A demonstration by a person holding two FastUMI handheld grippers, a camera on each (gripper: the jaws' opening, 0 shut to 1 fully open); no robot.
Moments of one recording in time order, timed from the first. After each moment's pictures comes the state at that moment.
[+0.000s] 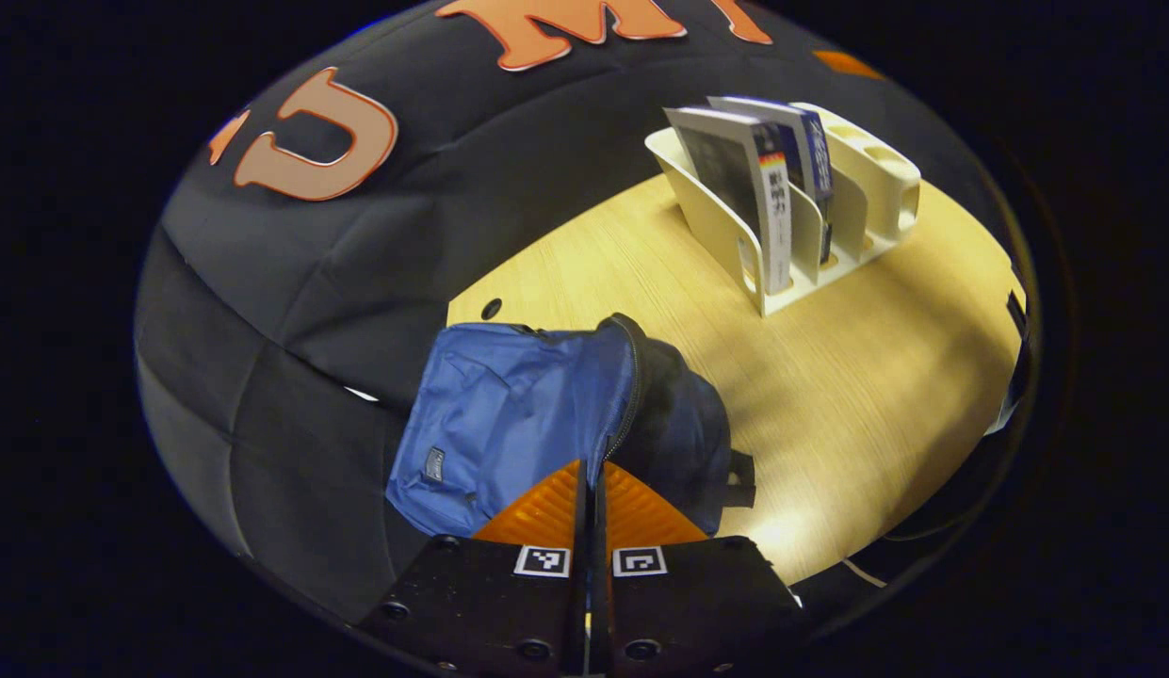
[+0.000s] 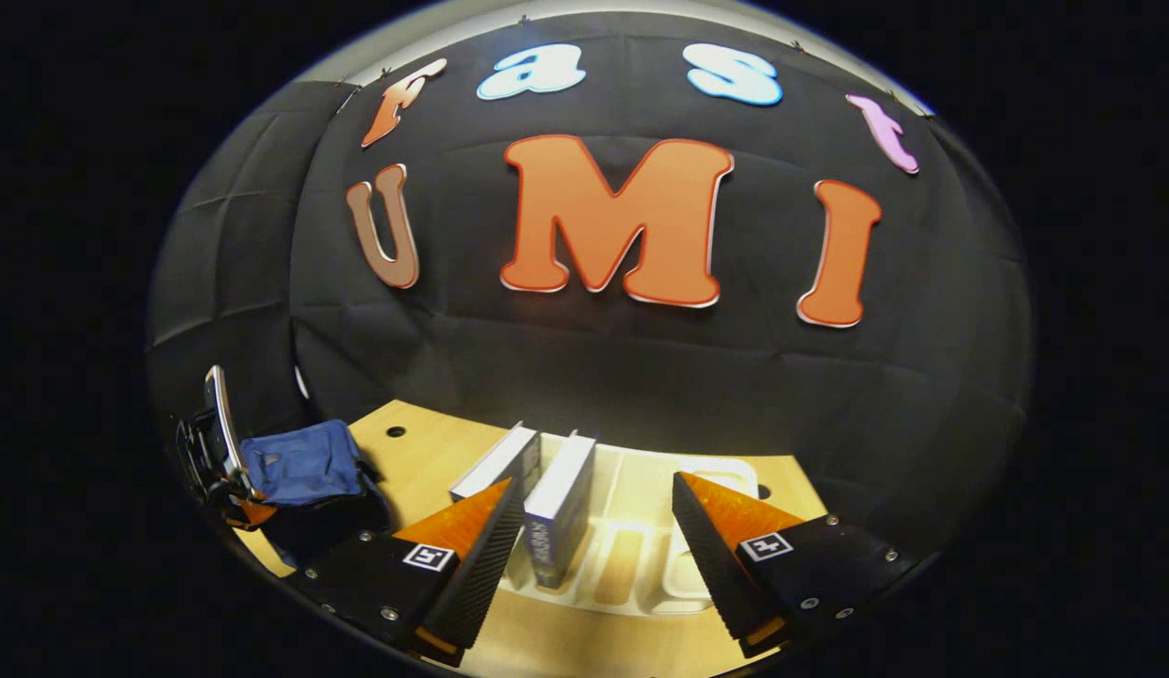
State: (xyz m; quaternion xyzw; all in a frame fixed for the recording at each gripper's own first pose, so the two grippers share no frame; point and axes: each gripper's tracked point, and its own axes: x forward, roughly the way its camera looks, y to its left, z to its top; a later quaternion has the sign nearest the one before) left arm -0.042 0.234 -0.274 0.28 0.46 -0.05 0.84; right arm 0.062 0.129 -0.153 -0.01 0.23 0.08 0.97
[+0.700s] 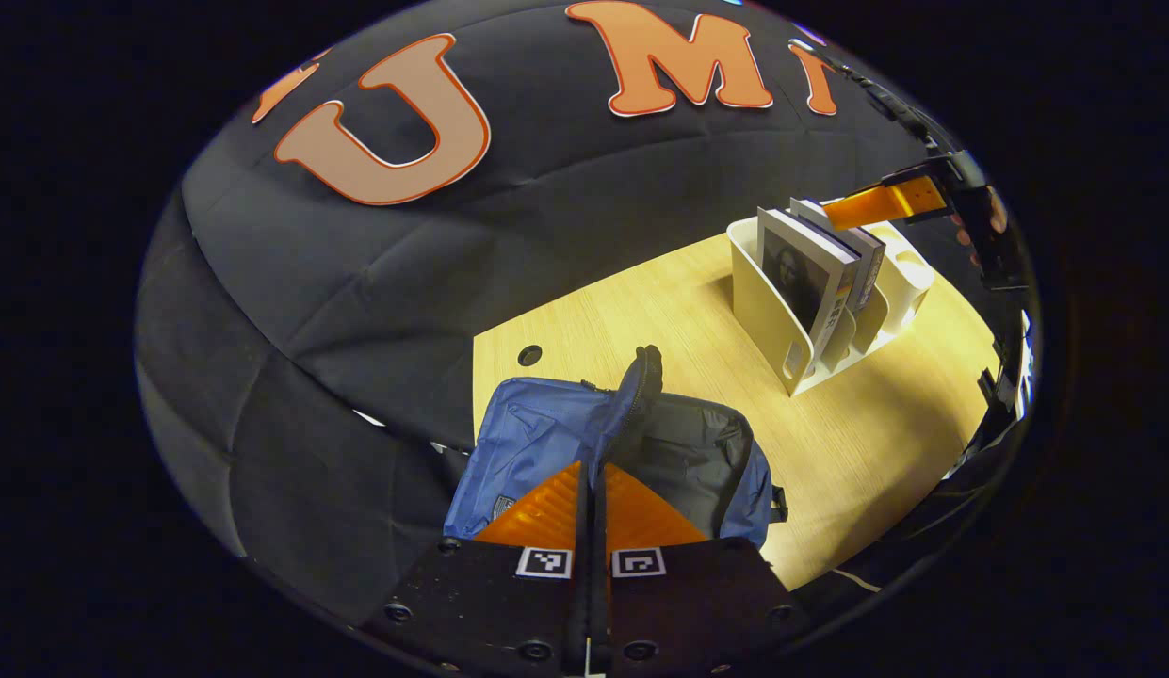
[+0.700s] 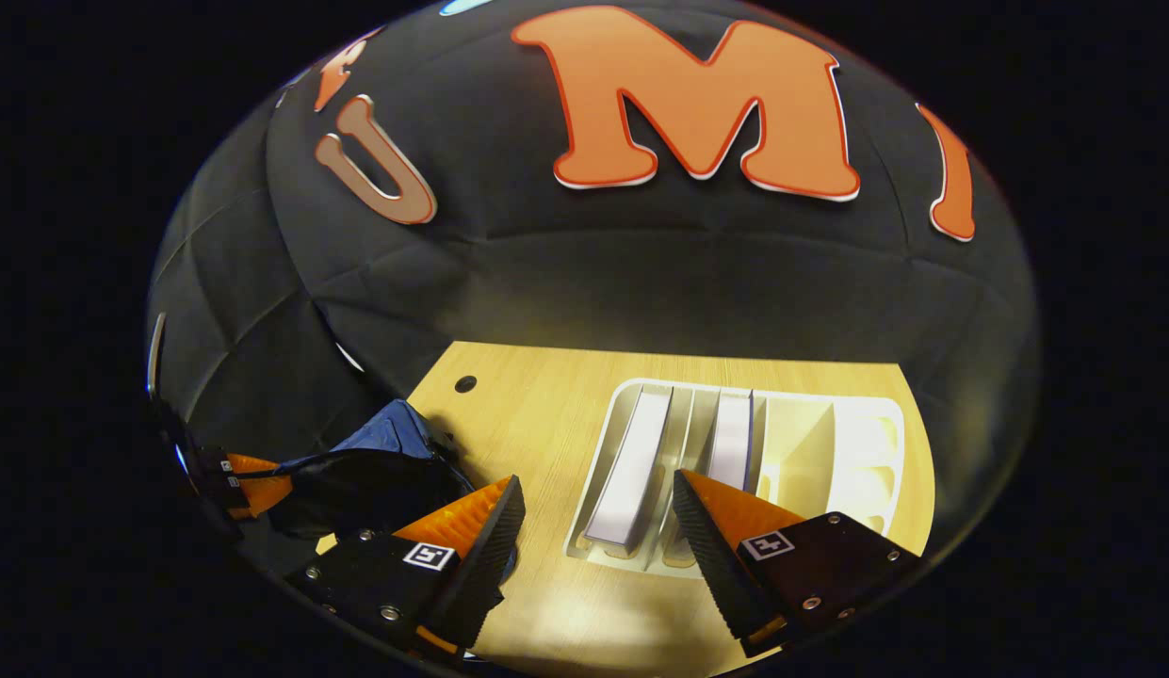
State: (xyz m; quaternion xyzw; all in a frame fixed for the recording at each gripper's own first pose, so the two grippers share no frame) left arm 0.025 0.302 -0.187 0.22 0.43 -0.09 0.87; right arm 0.120 0.229 -0.202 0.06 0.44 0.11 0.89
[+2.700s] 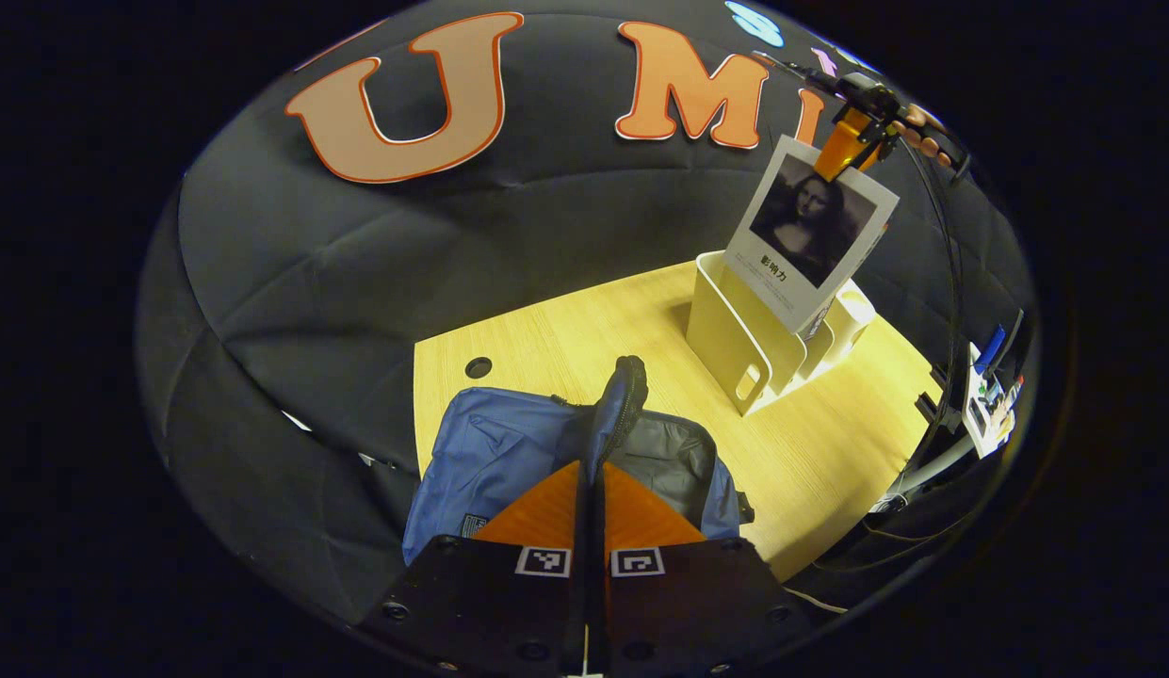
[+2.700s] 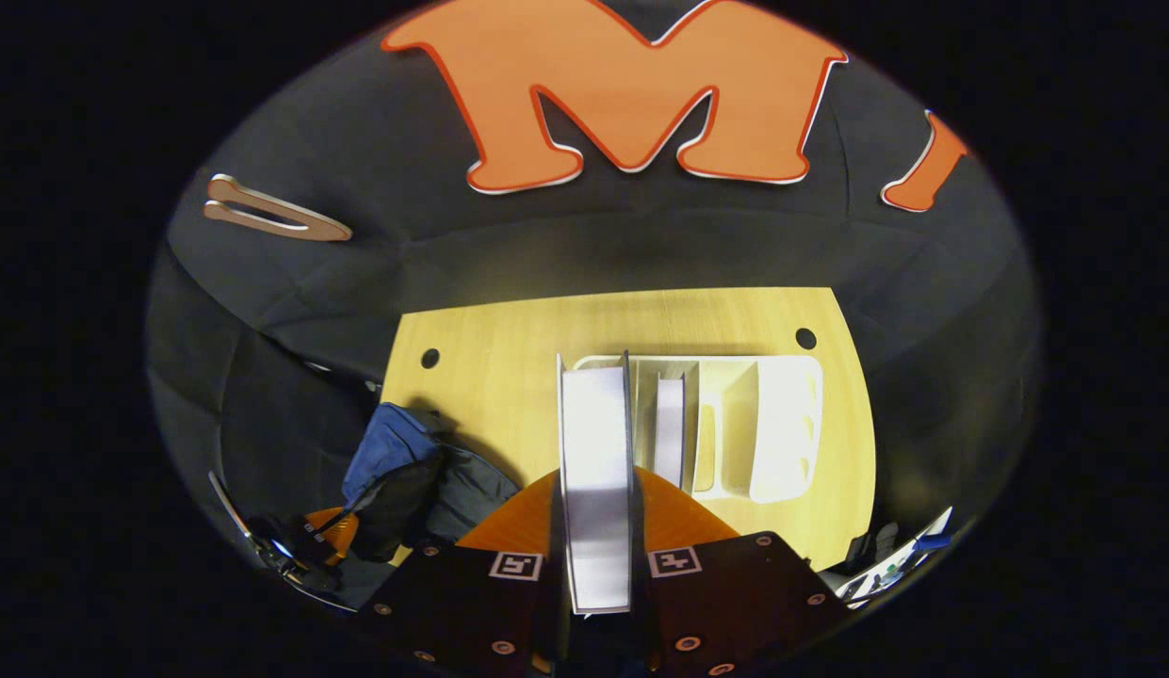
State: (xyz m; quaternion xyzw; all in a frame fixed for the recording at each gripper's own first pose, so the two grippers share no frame) left arm 0.040 0.326 -0.200 0.12 0.42 -0.20 0.88; right arm 0.123 0.207 -0.083 0.09 0.58 0.03 0.81
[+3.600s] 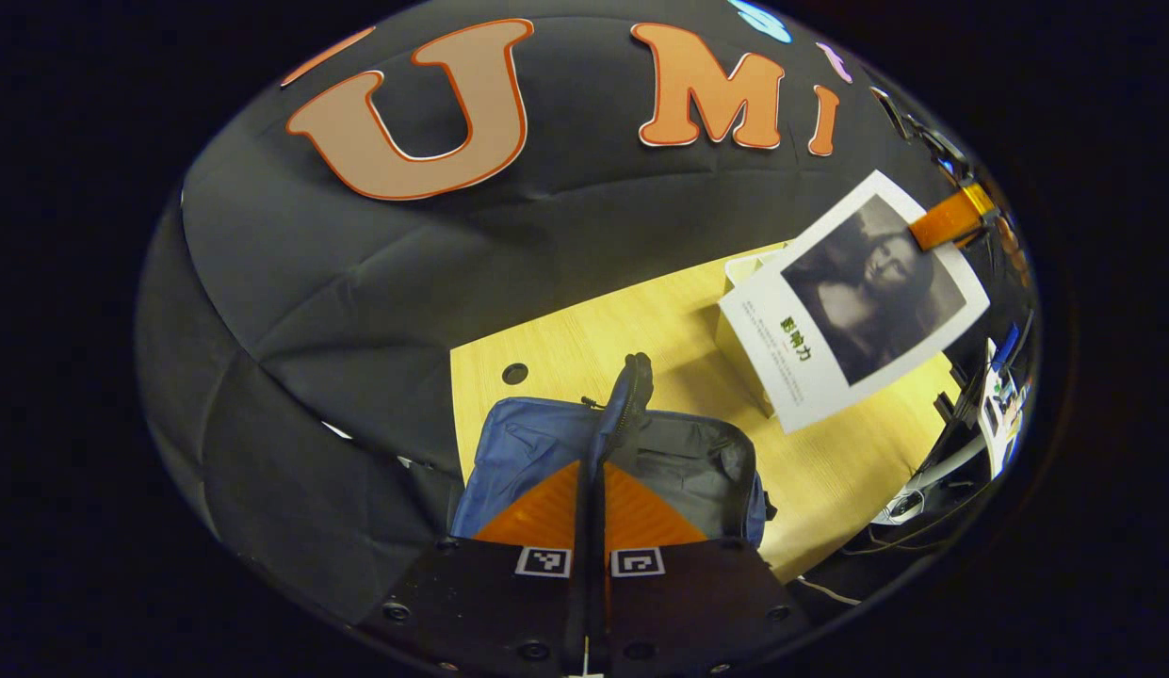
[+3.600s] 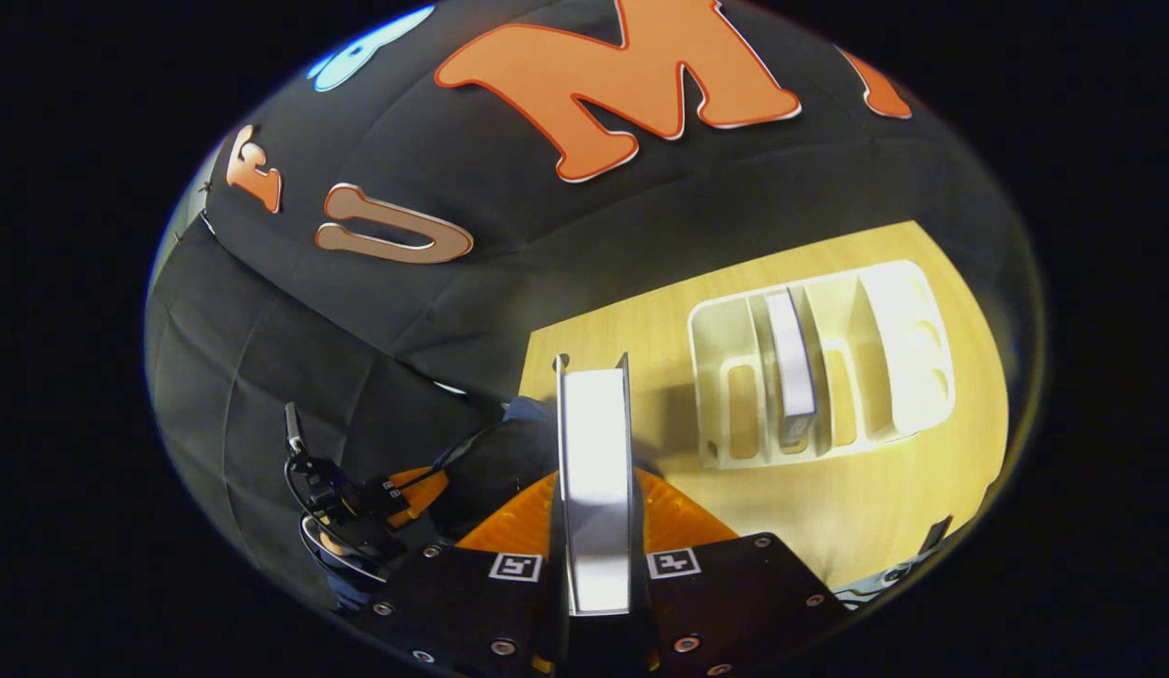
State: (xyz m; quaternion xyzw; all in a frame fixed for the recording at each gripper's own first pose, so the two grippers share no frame) left arm 0.061 0.341 -0.160 0.15 0.44 -0.16 0.87; right arm 0.029 0.283 -0.105 0.31 0.51 0.15 0.79
